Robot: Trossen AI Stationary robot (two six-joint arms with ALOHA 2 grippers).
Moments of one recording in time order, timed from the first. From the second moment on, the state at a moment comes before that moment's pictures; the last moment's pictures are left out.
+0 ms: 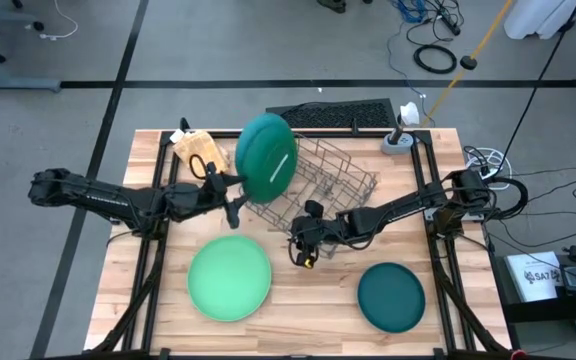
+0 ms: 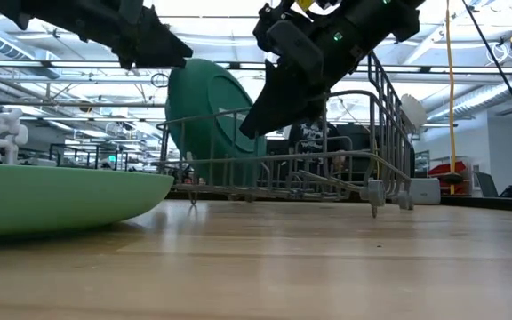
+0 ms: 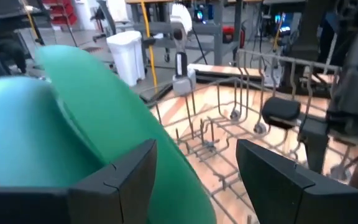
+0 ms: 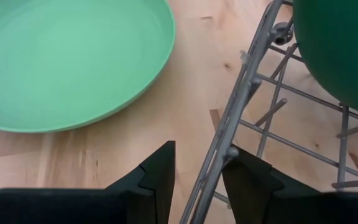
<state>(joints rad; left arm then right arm) -0.07 0.93 0.49 0.23 -0.49 -0.02 0.18 1.78 1.10 -0.03 0.27 0.26</state>
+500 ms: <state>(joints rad) -0.10 0.93 0.49 0.14 -0.45 -0.05 0.20 1.78 1.10 -0.15 0.21 0.34</state>
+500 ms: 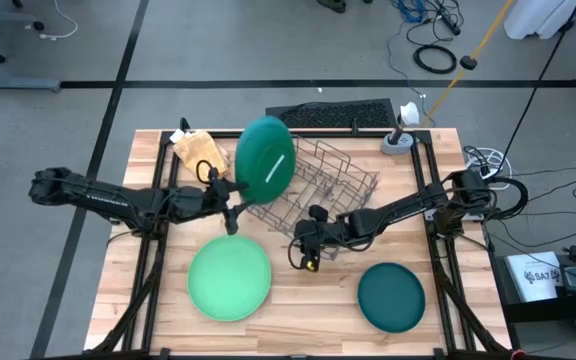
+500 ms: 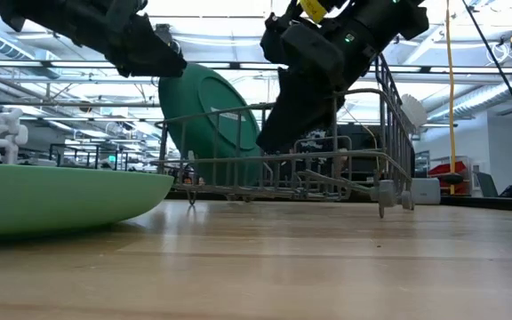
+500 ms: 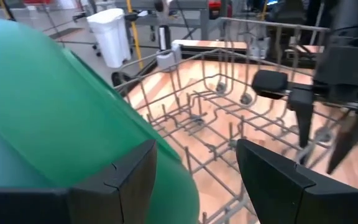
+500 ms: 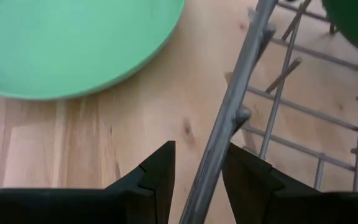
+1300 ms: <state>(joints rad) -0.25 0.93 0.49 0.24 -0.48 0.04 0.23 1.76 1.10 -0.09 0.42 0.21</state>
